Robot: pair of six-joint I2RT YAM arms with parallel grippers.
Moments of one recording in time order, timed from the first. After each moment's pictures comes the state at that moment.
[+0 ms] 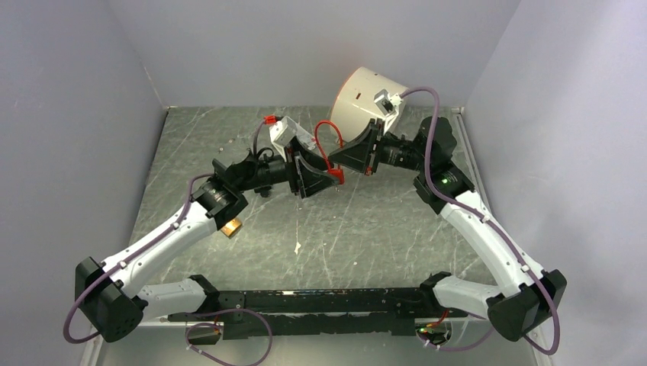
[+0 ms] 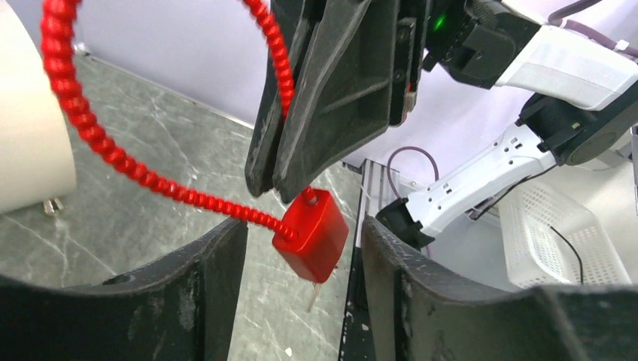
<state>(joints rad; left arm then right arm) -0.70 1.14 1.03 0.25 0.63 -0.42 0.48 1.14 1.16 0.06 -0.85 0.51</state>
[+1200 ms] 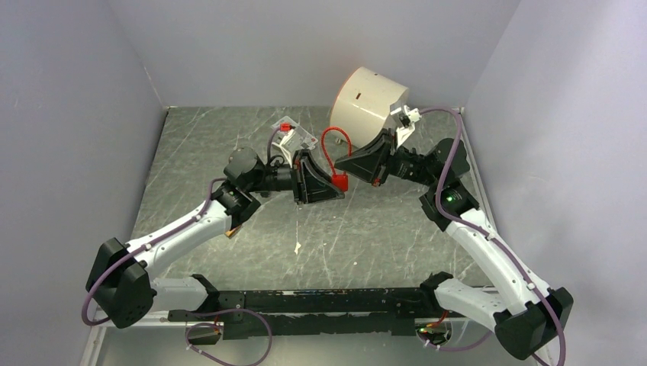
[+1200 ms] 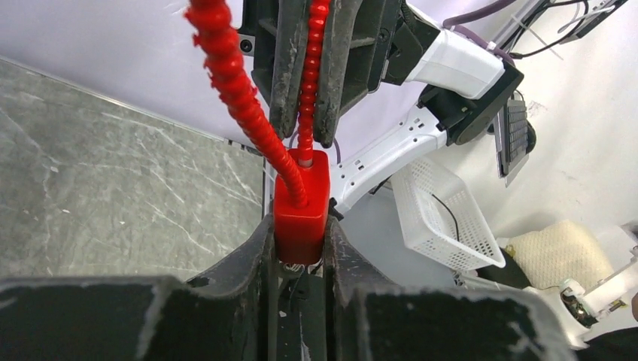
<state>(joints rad) -0.71 1.25 0.91 0.61 0.87 -0.72 0.48 1.01 0.99 0.29 -0.85 0.59</state>
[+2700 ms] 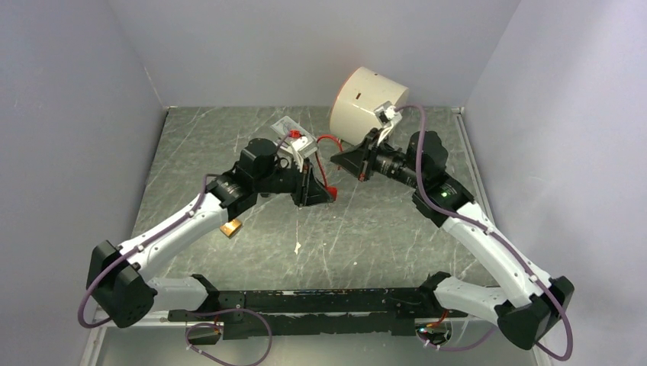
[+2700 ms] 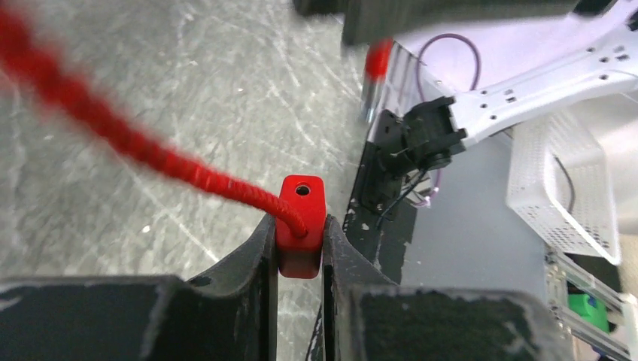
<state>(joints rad) -0.70 1.26 1.04 -0.09 0.70 -0.33 0.59 1.07 1.08 -0.03 -0.48 0.40</state>
